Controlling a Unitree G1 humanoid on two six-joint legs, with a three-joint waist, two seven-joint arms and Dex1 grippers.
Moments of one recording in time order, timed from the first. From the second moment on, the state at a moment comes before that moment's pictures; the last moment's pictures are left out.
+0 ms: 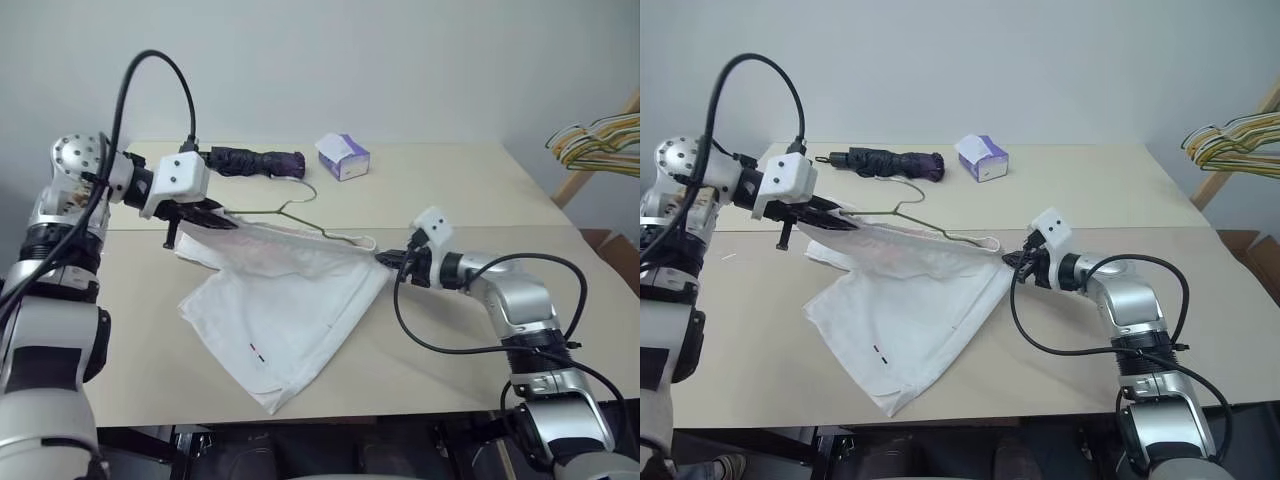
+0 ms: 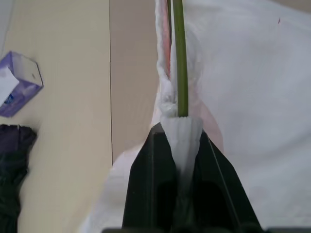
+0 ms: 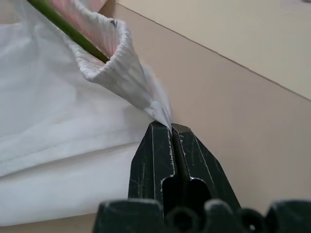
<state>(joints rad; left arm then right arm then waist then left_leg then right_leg) -1.11 0.81 -0.30 0.89 -0.11 -0.33 -1.60 -0.55 -0.51 0.07 0.12 0.25 0.64 0.81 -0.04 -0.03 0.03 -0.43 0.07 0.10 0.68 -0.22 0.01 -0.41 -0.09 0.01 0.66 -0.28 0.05</state>
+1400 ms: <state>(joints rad) -0.88 0.69 -0.11 0.55 -0.16 -0.13 -1.44 -0.88 -0.77 0.40 -0.18 0.05 0.59 1.03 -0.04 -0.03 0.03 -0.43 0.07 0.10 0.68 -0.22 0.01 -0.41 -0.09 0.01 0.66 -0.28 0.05</state>
